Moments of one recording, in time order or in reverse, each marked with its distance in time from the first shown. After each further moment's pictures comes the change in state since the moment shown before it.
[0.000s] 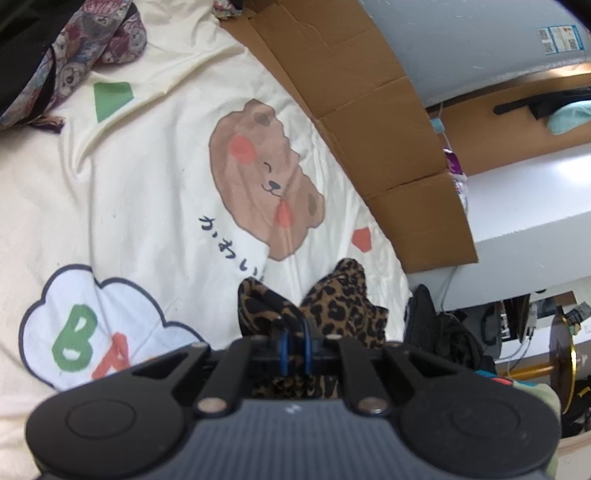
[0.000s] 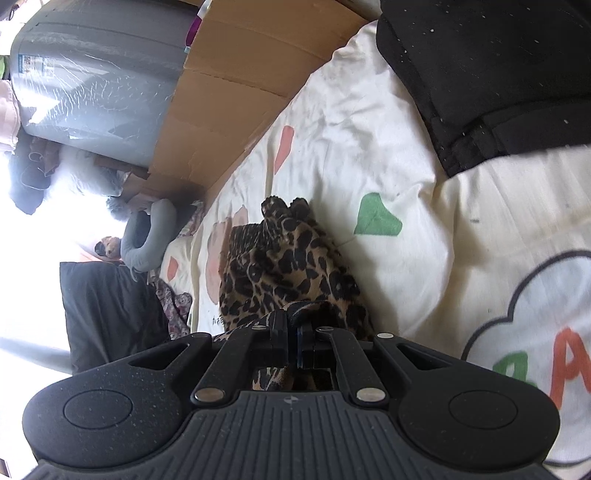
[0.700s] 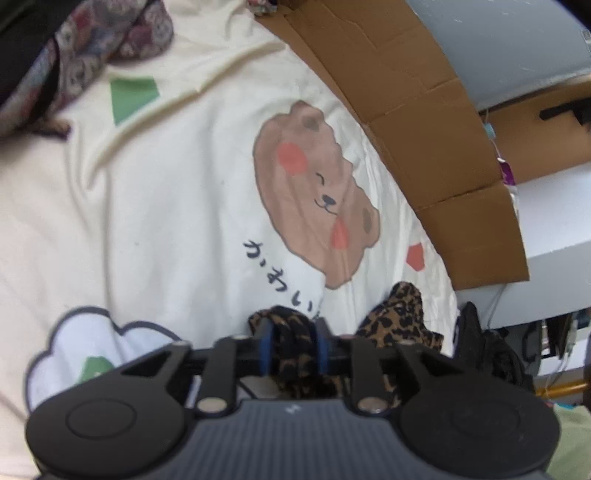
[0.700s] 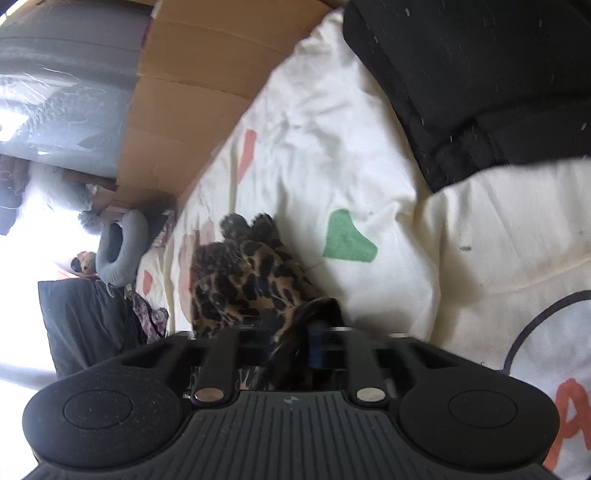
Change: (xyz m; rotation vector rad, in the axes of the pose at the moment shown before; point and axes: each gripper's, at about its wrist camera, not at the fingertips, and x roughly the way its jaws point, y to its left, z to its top) left arm 0.022 0.019 0.029 0.006 -0.016 0.124; right arm 0.022 -0.016 0.022 0.067 -0.006 -0.056
